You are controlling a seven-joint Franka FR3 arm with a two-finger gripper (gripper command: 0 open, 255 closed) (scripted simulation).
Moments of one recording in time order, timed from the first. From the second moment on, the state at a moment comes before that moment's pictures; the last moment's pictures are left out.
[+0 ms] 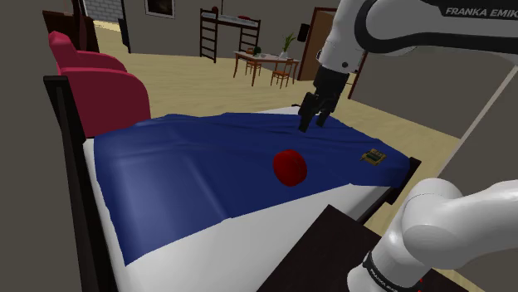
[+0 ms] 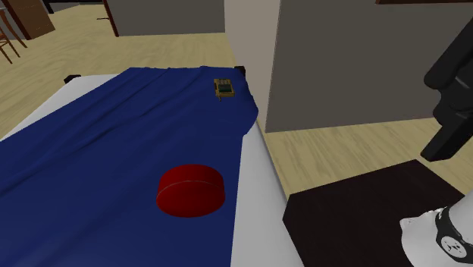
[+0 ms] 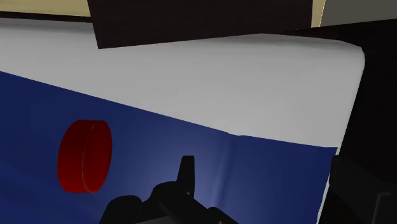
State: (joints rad) arm 0.00 -0.77 0.01 -2.41 0.05 1.71 0.08
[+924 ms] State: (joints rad) arm -0.08 -0.54 -0.16 -2.50 -0.04 2.03 -0.10
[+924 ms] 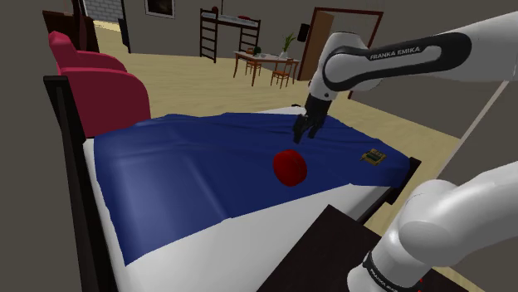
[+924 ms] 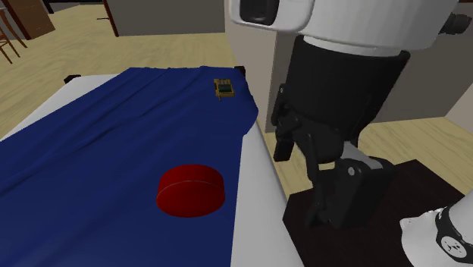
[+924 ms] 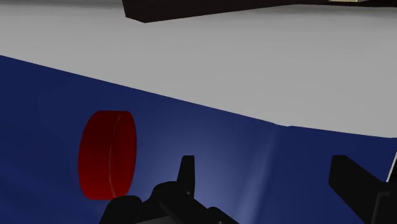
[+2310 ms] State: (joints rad) arm -0.18 0.19 -0.38 -2.21 0.19 2.44 -0.54
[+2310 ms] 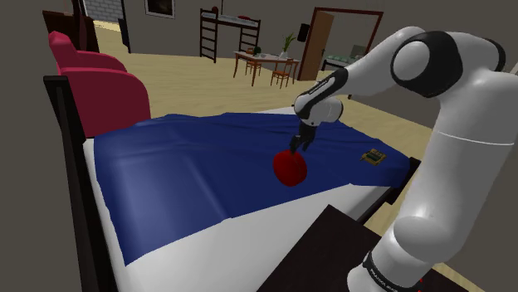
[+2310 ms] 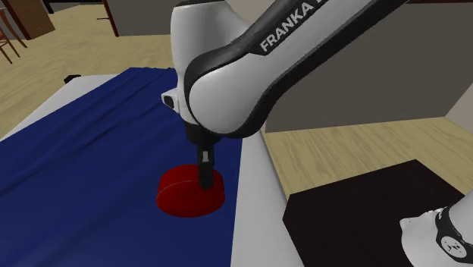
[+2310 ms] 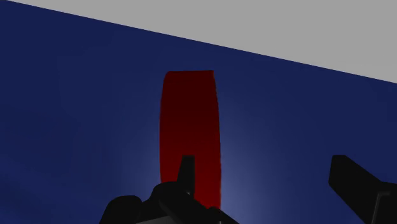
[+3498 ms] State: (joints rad) arm -0.29 0.48 -0.32 -2.04 0.35 2.54 -0.68
